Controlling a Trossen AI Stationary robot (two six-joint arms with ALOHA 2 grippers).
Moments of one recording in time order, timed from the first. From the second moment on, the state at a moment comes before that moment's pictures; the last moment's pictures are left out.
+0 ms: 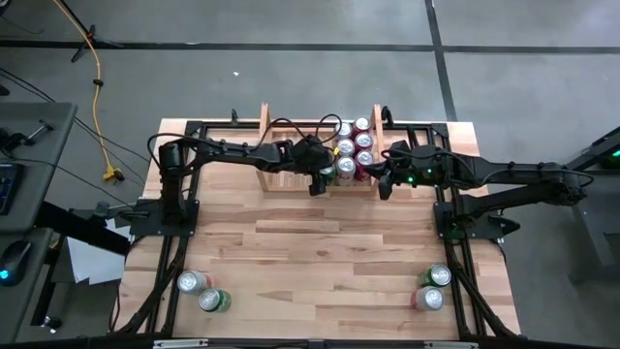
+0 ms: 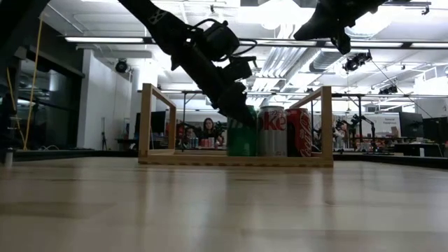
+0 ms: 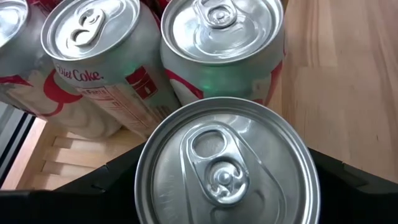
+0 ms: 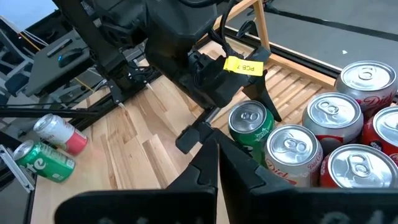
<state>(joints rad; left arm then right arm) 0.28 1.94 1.28 -0.09 -0.02 0.21 -0.09 0.92 0.81 -0.31 0.21 0.52</state>
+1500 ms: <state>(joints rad) 0.28 1.89 1.28 -0.08 0.00 0.14 -0.09 0.98 0.81 -0.27 0.19 0.52</state>
